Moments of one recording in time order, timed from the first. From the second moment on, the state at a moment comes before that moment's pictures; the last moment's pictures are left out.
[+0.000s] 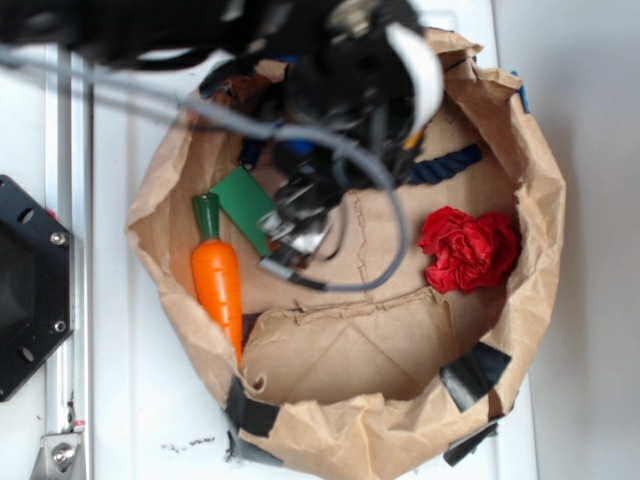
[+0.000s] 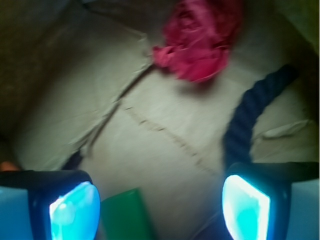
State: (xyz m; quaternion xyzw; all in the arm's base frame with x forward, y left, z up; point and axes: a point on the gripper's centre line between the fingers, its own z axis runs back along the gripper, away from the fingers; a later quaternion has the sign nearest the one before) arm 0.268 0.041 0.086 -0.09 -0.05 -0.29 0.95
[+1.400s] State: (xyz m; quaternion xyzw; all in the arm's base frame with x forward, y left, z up) arm 0.320 0.066 0.040 -0.08 -0.05 -0.31 0.95
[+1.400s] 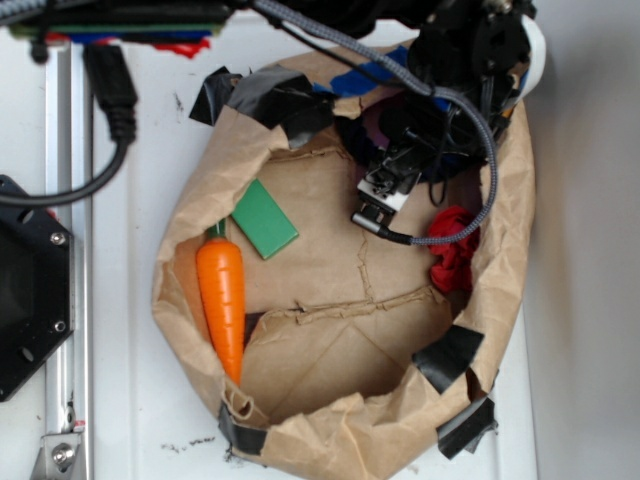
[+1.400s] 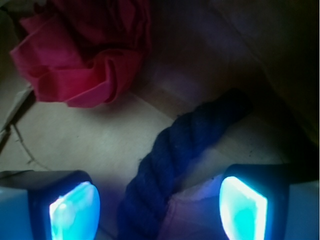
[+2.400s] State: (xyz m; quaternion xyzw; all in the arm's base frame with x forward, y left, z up) arm 0.325 0.078 0.041 -0.08 -0.06 -0.32 0.94
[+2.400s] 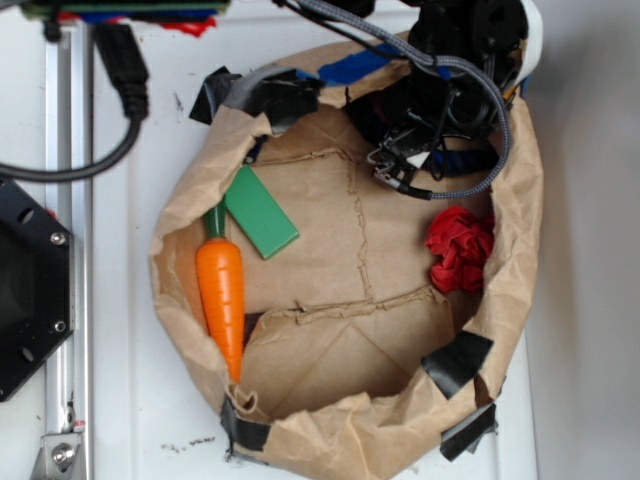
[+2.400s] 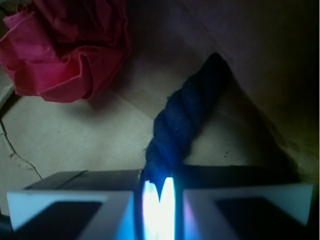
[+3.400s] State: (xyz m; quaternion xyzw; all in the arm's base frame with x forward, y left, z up) arm 0.322 0.078 0.041 -0.08 -0.05 -0.33 0.94
